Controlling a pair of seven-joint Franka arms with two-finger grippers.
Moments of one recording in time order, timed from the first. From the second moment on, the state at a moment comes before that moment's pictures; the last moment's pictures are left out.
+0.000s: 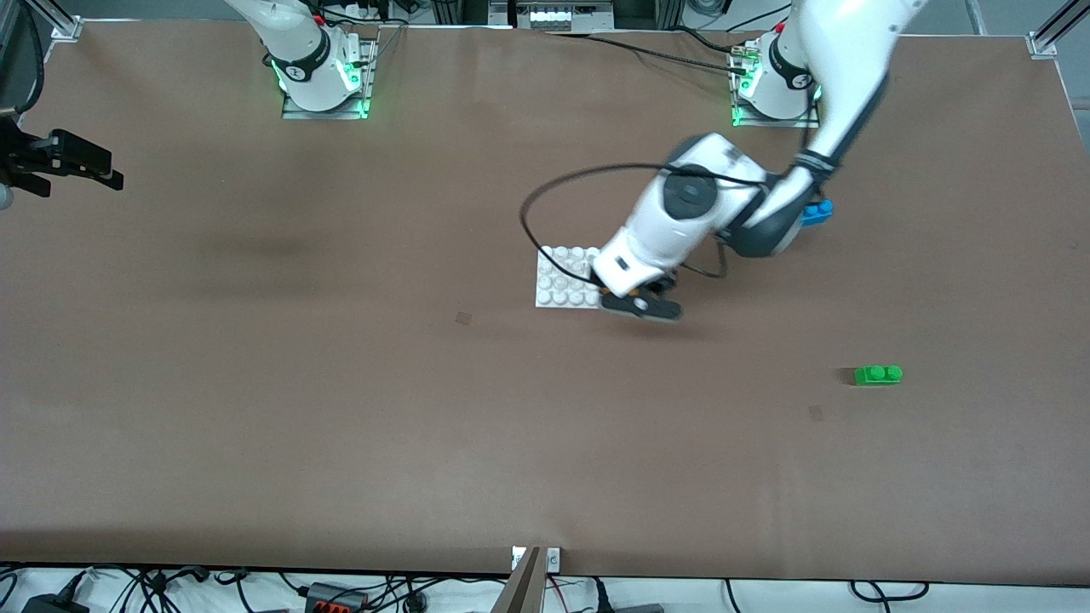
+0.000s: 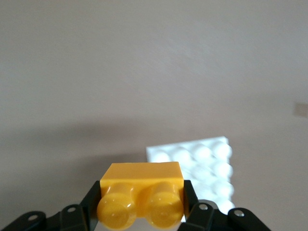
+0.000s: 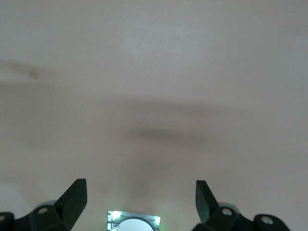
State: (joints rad) left arm -0.12 0.53 -0.58 -1.79 0.20 2.29 -0.65; right arm -0.02 0.01 -0.06 -1.58 0.02 1.45 -0.18
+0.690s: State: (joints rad) left arm -0.27 0.65 -0.56 -1.77 0.43 2.34 -0.92; right arm -0.02 0.01 -0.07 -1.58 0.02 1.43 -0.18
